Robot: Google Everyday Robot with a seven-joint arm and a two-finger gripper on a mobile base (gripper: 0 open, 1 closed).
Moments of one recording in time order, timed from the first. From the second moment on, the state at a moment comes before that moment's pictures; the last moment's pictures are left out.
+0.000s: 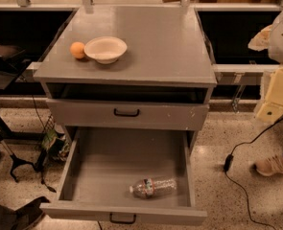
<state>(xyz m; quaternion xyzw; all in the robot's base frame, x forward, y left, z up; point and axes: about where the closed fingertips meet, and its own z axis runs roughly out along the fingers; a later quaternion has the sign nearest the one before) 0.438 -0.216 0.978 -0.60 0.78 -0.04 0.16</state>
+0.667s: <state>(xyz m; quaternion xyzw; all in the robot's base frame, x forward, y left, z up) 0.442 -0.205 0.956 -0.61 0.77 -0.02 0.17</state>
